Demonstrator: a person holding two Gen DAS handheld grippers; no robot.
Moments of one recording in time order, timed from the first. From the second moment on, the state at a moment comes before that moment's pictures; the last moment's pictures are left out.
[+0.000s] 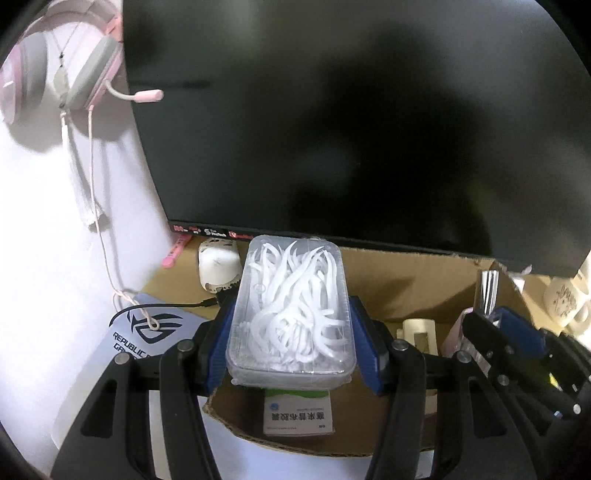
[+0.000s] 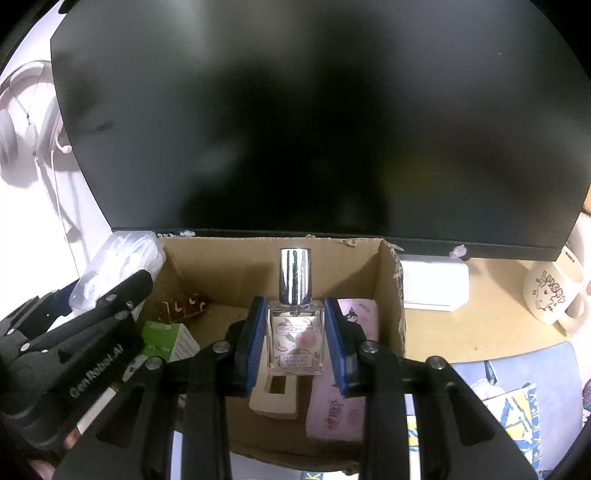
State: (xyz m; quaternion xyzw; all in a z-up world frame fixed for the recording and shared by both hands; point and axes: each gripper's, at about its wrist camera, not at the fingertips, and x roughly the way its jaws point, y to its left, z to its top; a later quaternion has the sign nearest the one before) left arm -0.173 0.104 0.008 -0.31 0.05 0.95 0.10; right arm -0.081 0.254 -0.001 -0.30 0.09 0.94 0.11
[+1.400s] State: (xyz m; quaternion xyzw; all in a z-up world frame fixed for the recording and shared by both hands) left arm -0.136 0.066 0.054 -0.26 0.02 0.97 0.05; right arm -0.064 0.255 0.021 -0.30 0.09 0.94 0.09
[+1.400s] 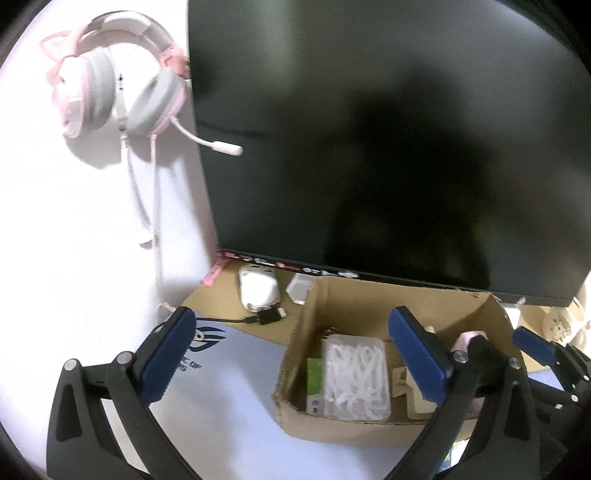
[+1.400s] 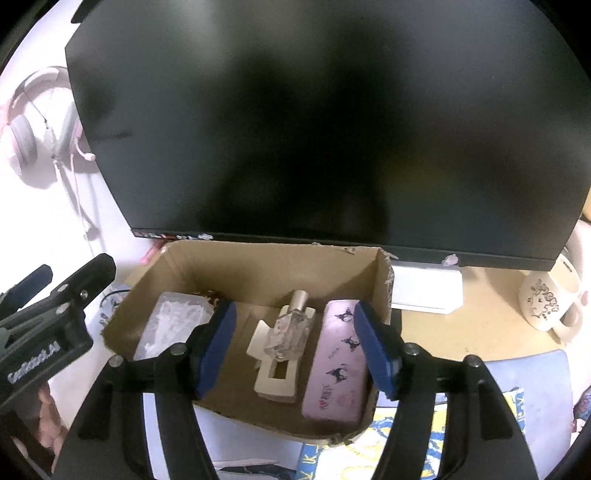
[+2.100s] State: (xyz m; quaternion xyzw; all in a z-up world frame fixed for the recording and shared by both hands) left arm -0.114 0.049 0.066 -0.23 0.06 0.97 0.01; right arm -0.044 0.246 0.039 -0.27 0.10 0.95 0.09
